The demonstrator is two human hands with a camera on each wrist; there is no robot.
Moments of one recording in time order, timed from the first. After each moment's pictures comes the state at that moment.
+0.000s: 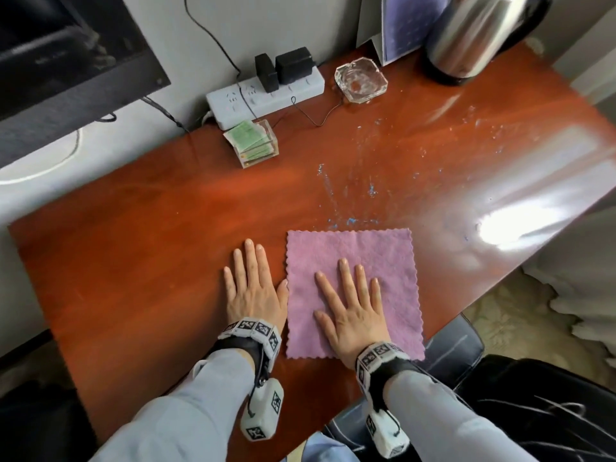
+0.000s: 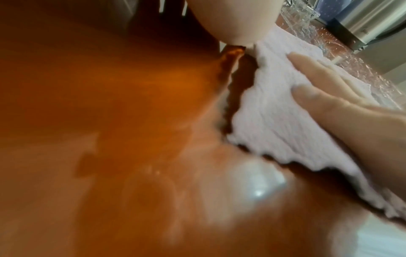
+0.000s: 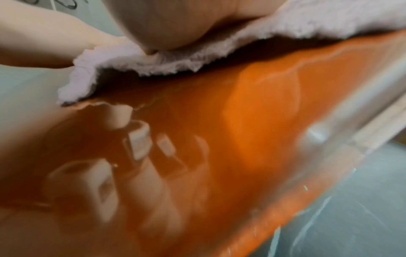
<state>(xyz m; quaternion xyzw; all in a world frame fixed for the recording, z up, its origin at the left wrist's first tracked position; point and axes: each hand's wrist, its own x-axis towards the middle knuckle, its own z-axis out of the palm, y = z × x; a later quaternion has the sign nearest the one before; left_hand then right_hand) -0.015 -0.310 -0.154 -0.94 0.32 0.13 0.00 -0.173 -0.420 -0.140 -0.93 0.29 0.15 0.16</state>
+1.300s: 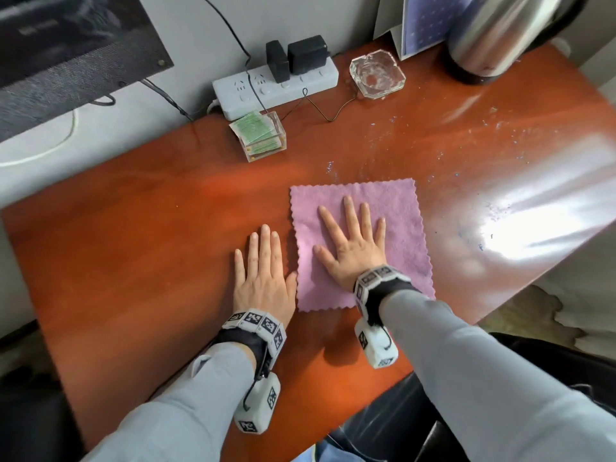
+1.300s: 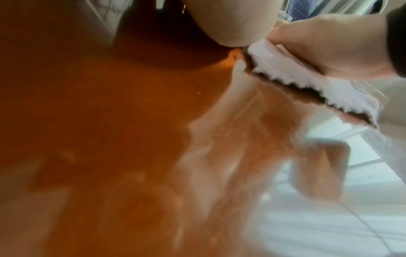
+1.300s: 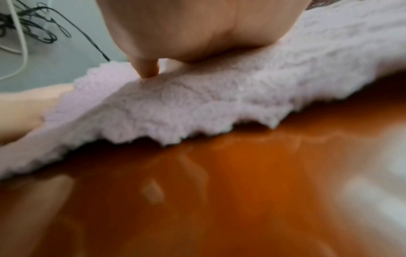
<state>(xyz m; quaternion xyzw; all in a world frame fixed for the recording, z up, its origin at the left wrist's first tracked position) -0.007 -0.328 -0.150 -0.92 0.38 0.11 0.02 -0.080 -0.508 -0.139 -0.93 0.29 0.18 0.14</state>
